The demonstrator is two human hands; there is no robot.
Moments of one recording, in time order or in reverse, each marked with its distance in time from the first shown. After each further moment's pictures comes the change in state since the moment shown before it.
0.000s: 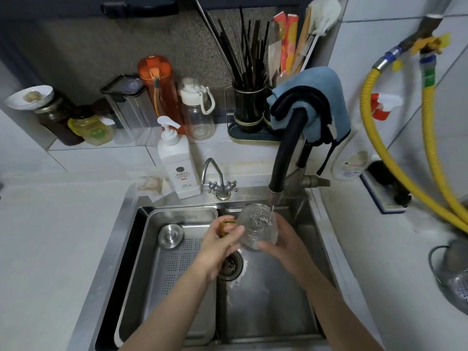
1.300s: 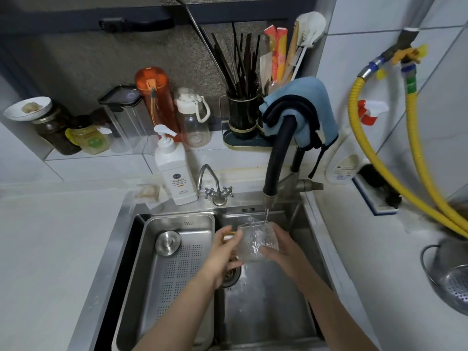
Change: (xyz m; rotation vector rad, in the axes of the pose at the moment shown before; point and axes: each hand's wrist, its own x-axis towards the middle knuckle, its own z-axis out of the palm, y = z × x) left_hand 0.006 -0.019 0.006 0.130 0.020 -0.125; right_hand -0.010 0.009 -0.006 -0.040 0.004 0.080
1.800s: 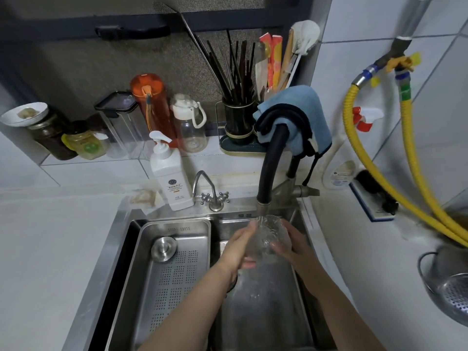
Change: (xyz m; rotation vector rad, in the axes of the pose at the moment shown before) left_hand 0.001 0.025 0.046 0.205 -0.083 -0.047; right_hand -0.001 -0.019 -0.031 0.036 0.035 -0.046
